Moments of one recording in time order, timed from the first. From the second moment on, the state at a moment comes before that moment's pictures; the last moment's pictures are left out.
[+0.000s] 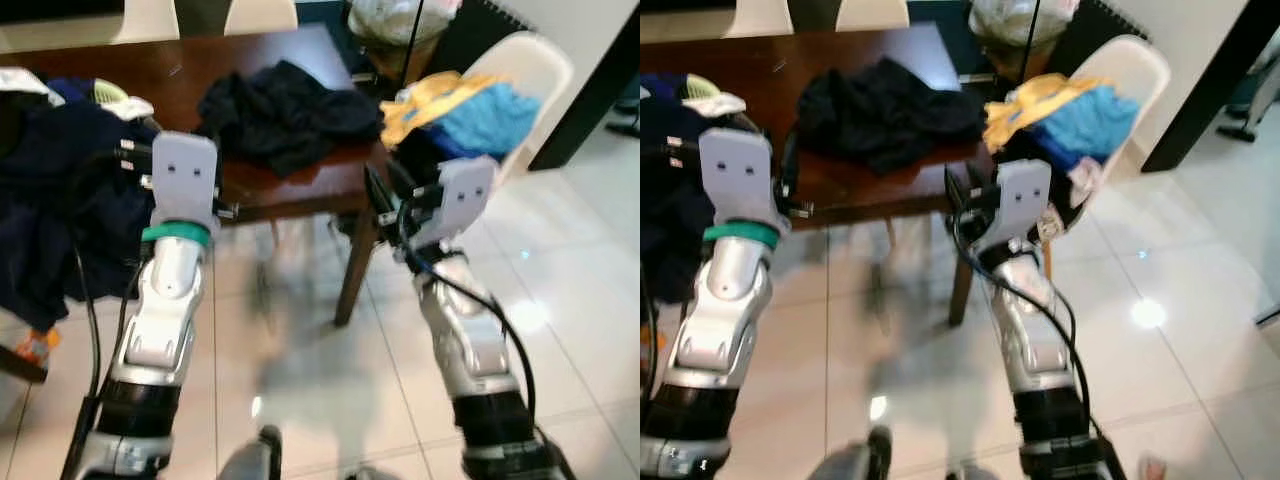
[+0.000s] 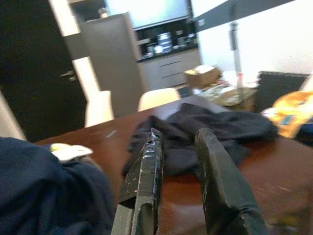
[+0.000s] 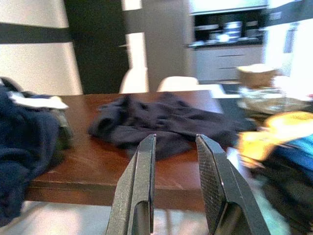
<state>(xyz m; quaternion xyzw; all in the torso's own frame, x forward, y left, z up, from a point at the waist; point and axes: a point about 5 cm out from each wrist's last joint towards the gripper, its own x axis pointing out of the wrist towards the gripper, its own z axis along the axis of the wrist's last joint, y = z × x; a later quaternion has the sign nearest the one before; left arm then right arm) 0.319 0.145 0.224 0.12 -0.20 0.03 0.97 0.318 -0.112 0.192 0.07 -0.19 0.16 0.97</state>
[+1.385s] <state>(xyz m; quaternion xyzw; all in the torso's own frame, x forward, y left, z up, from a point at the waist) 0.323 0.136 0.202 0.16 -0.12 0.01 0.98 0.324 -0.117 0.177 0.05 -0.16 0.15 0.97</state>
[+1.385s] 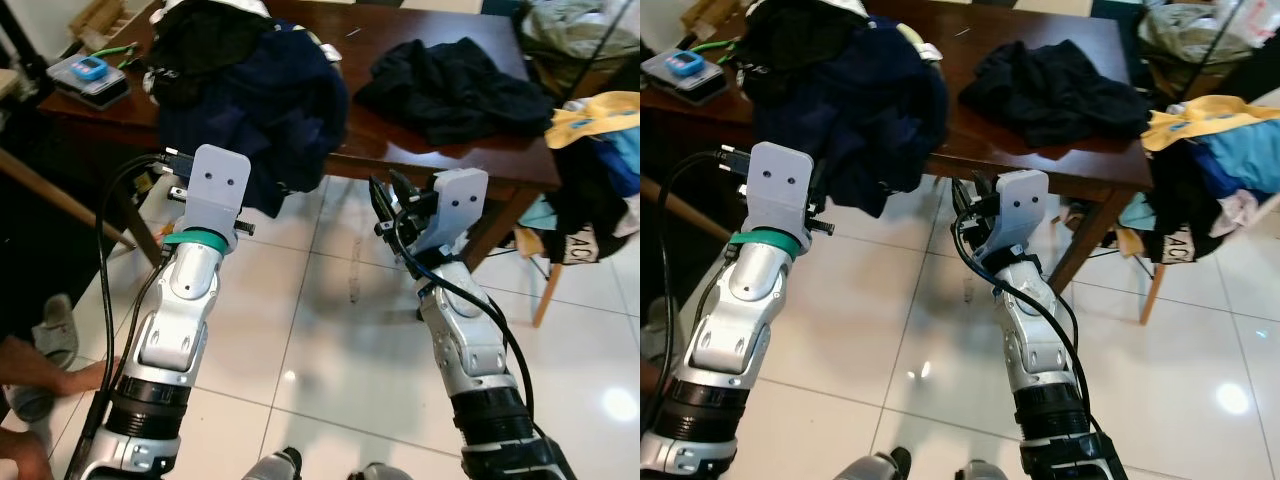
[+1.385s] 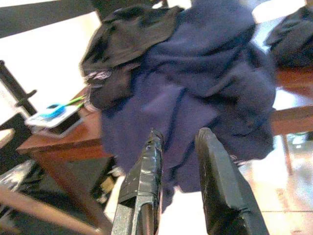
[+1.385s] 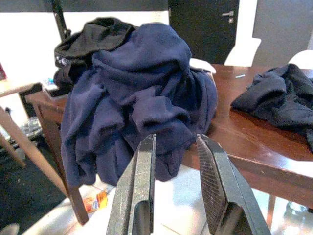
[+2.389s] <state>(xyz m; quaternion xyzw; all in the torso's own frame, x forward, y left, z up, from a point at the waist) 0.320 0.138 0.212 0.16 -0.14 0.02 0.98 0.327 -0.132 0.191 0.07 -0.19 0.10 0.97</state>
